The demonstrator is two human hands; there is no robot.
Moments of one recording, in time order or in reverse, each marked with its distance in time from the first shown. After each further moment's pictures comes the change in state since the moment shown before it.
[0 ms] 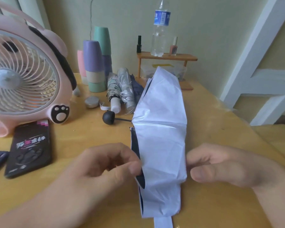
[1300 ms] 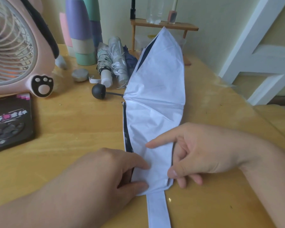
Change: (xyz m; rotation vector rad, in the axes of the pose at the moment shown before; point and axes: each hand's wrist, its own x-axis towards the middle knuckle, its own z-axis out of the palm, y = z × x) left_hand -0.011 -0.016 0.038 0.633 -0.201 -0.059; right_hand 0.004 0.040 -0.013 -0.077 -0.110 0.443
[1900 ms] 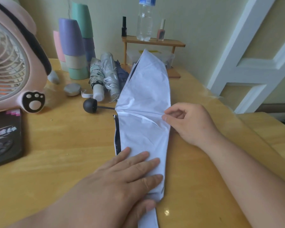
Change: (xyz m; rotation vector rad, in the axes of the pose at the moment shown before) left_hand 0.026 -0.017 0.038 0.311 0.277 0.574; right_hand 0.051 0.050 -0.044 0.003 1.122 -0.157
